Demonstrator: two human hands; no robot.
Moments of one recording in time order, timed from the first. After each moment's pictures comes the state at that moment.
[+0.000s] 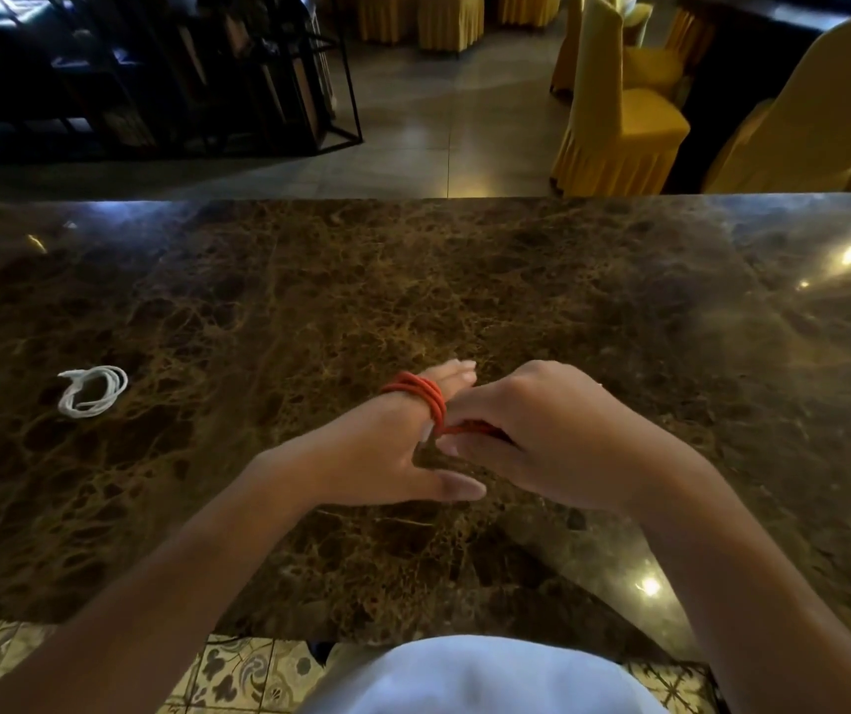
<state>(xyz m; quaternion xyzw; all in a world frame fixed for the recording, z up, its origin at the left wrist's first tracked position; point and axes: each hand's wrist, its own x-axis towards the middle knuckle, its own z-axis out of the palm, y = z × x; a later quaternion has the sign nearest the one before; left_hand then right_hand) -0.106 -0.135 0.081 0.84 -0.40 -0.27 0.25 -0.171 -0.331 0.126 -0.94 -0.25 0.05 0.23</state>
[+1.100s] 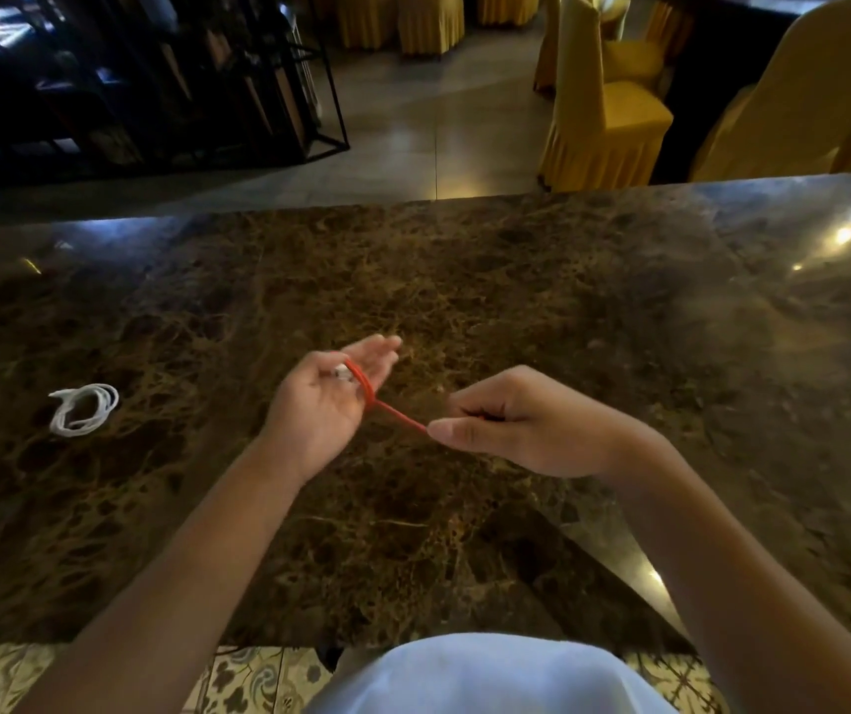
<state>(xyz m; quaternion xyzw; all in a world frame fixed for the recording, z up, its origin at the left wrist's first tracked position) -0.060 -0.115 0.026 0.41 0.03 -0.29 0.87 -0.156 -0.352 0.085 -0.84 -0.23 0.15 0.47</state>
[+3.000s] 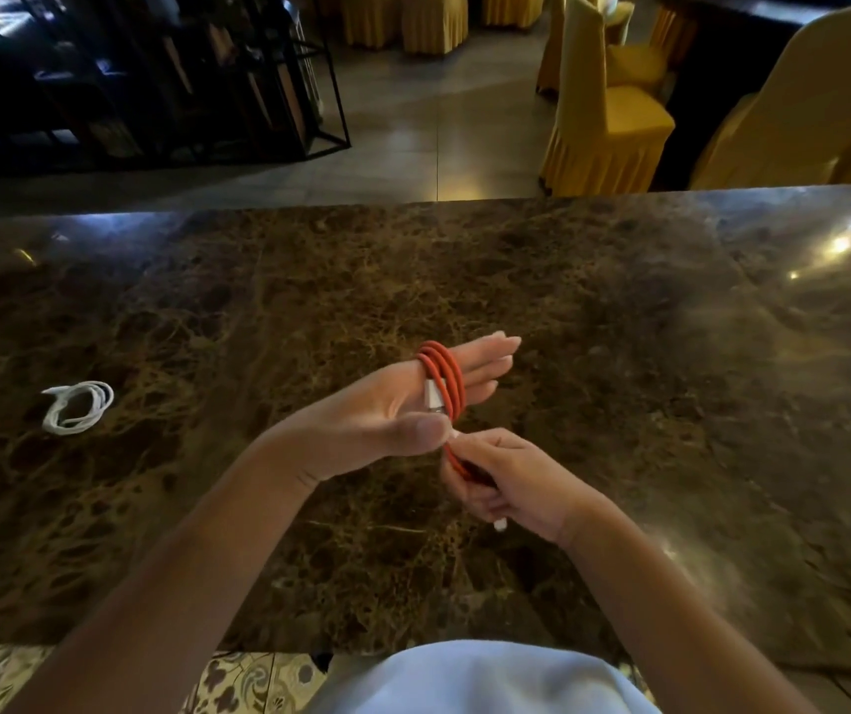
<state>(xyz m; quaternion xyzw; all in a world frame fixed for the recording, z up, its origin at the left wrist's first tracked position) -0.063 -0.129 0.027 0.73 -0.33 -0.38 0.47 -0.177 -0.325 0.021 -0.59 -0.02 0.29 0.75</state>
